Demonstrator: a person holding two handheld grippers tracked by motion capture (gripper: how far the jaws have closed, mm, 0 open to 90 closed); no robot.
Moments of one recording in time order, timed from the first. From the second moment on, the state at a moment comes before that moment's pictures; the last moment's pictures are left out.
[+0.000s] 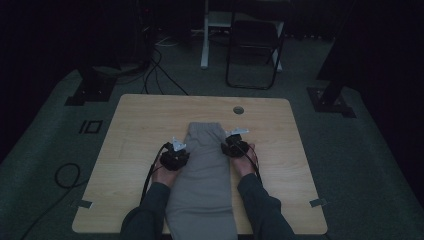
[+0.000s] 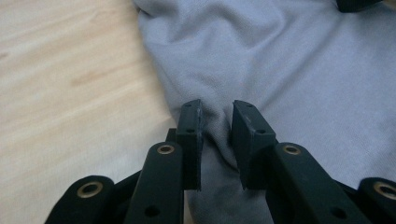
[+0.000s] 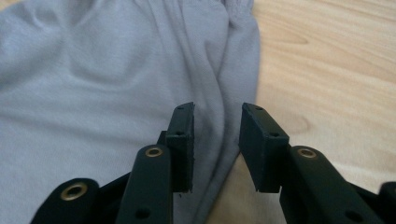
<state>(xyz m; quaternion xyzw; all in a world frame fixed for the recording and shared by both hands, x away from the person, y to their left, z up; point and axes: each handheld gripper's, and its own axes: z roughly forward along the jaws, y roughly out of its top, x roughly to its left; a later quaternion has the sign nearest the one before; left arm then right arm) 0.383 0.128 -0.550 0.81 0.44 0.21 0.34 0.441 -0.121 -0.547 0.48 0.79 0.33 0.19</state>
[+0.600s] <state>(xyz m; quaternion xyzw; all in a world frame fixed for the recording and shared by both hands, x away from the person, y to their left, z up) 0.316 0.133 -0.554 0.80 0.43 0.19 0.36 0.376 -0.138 -0.555 0.43 0.80 0.37 0.19</state>
